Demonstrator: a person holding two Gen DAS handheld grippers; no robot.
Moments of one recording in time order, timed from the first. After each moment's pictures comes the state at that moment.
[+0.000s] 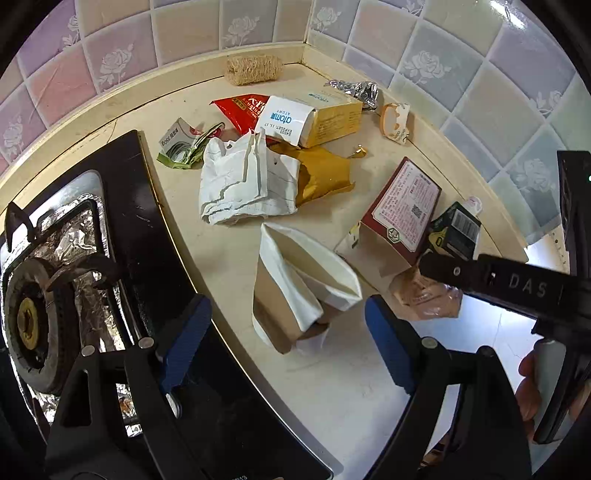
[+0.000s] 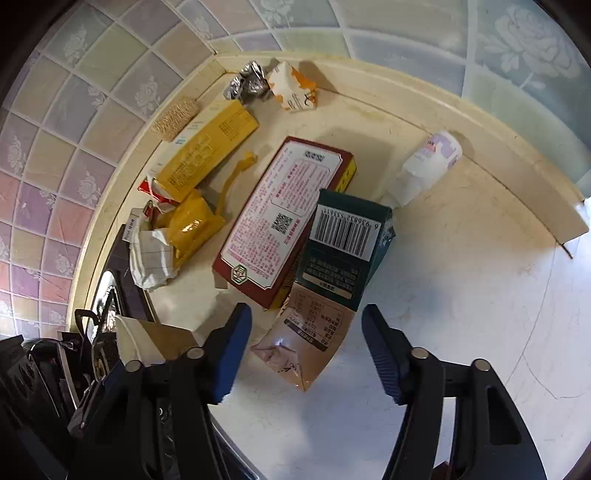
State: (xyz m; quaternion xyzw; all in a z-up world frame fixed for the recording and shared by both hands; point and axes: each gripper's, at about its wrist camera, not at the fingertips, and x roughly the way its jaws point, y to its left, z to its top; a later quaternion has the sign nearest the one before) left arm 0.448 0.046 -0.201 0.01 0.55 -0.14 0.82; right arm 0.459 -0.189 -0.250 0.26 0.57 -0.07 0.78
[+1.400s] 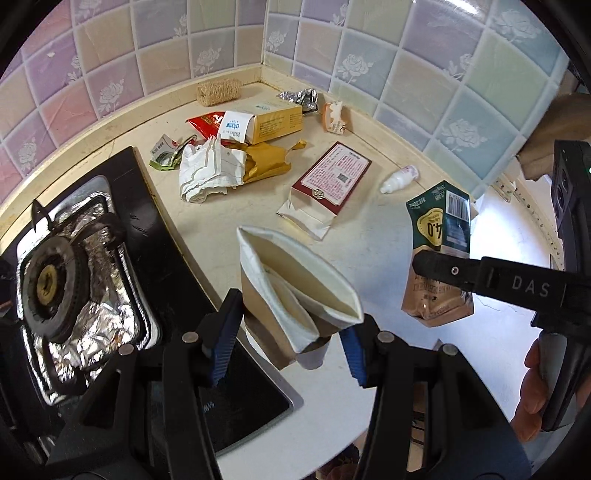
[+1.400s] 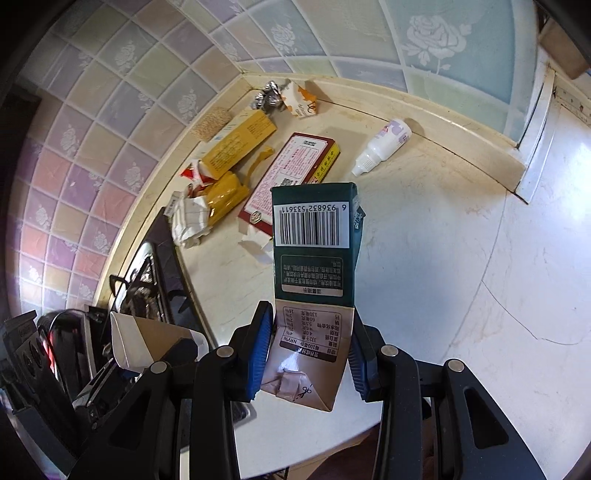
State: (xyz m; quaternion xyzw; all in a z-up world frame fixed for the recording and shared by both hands) left arm 0.351 0.032 -0.143 0.04 0.51 -0.18 0.84; right arm 0.347 -0.193 -0.205 0.28 0.51 -0.01 0.81
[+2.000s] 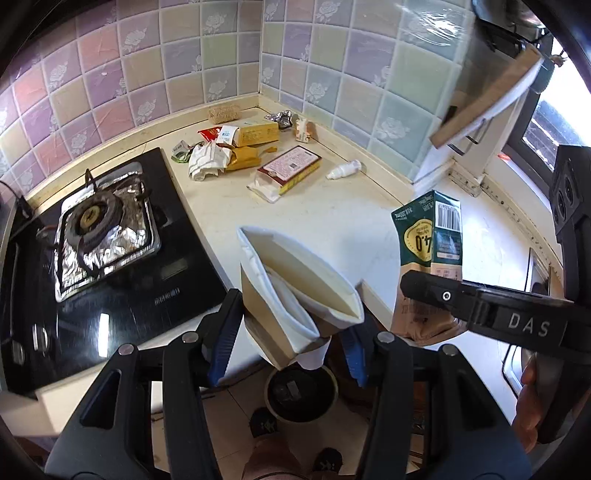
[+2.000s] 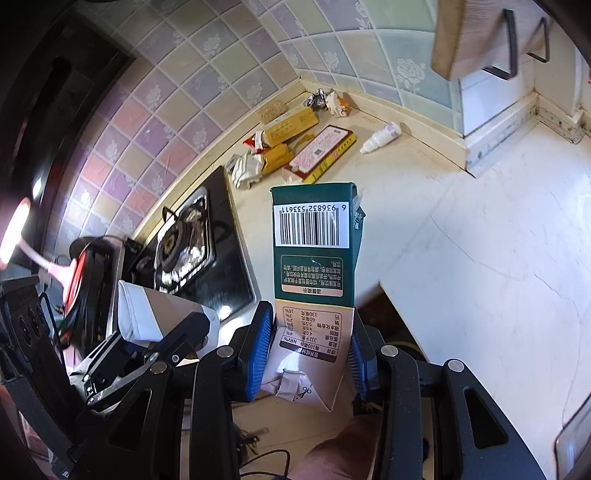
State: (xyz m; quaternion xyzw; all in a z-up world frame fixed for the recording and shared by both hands) left arm 0.165 -0.010 -0.084 0.02 0.45 -0.14 0.88; right arm 0.170 -0.201 -0.148 0.22 0.48 0.08 0.84
